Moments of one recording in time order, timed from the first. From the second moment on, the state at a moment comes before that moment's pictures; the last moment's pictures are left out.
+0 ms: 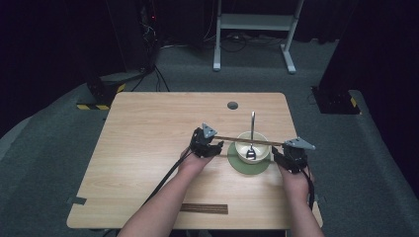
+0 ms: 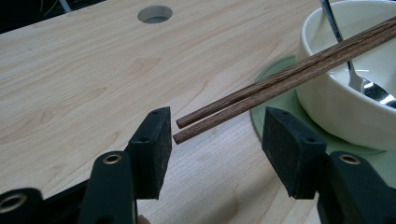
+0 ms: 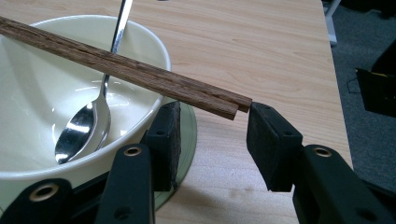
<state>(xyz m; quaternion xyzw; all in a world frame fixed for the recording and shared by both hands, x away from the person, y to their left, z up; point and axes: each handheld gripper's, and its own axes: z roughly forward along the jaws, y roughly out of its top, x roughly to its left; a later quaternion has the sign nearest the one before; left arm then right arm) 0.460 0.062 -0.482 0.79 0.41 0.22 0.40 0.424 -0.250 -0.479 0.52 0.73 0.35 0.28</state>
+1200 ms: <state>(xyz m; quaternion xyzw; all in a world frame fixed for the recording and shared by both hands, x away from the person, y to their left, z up) 0.436 0.086 -0.483 0.78 0.41 0.22 0.42 0.419 -0.250 -0.476 0.50 0.73 0.36 0.29</state>
